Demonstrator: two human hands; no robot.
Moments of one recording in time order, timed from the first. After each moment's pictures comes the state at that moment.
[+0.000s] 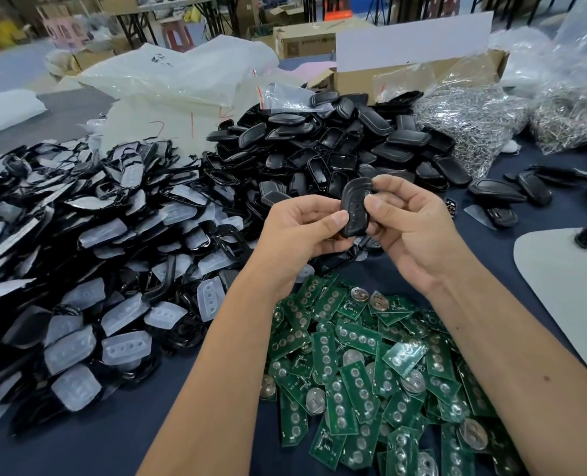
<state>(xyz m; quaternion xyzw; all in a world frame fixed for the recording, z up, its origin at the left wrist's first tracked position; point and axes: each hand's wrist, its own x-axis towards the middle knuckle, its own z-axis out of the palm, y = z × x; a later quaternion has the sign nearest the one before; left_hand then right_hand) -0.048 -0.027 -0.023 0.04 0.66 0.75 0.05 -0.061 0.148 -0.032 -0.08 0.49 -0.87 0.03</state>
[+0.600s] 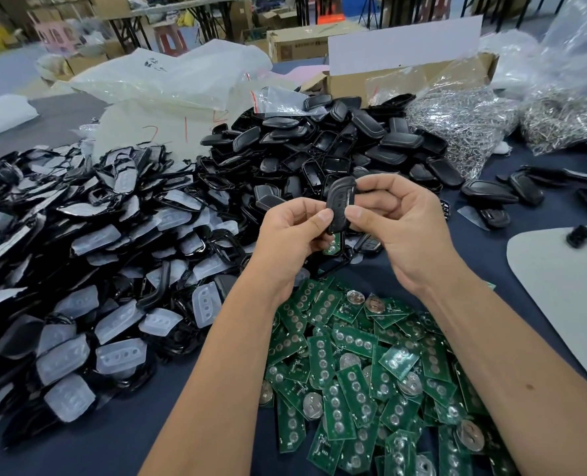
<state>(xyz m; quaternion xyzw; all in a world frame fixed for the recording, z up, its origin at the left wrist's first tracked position) -0.053 -0.022 -0.028 0.01 0.69 0.73 0.01 -0.061 0.142 -0.033 -0.10 0.60 -0.79 -0.07</state>
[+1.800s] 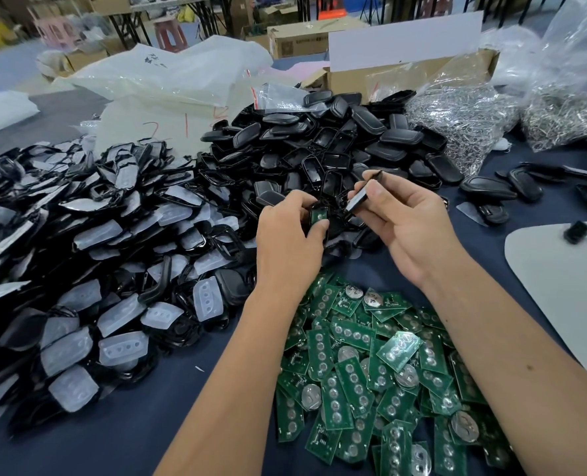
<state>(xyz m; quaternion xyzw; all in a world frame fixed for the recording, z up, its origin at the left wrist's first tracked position) -0.053 -0.017 -0.042 0.00 0.90 0.39 -0.18 -0.073 0.148 -0.040 -0.02 0.50 -0.86 -0.02</state>
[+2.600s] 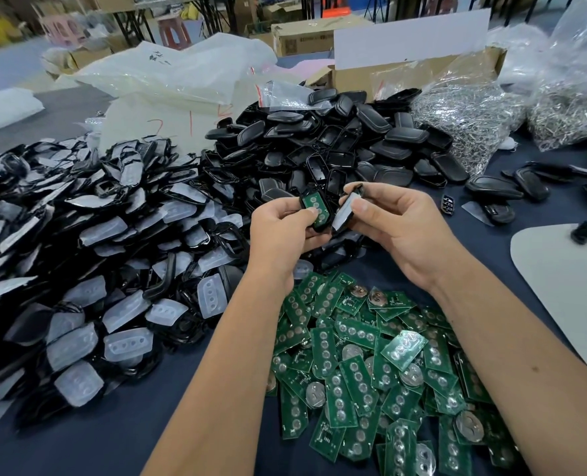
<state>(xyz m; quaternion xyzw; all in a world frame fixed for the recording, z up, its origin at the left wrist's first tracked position) -0.052 -0.022 -0.026 -0.13 0.65 0.74 -0.03 -0.070 0.149 -0.045 -0.08 0.58 -0.81 0.04</state>
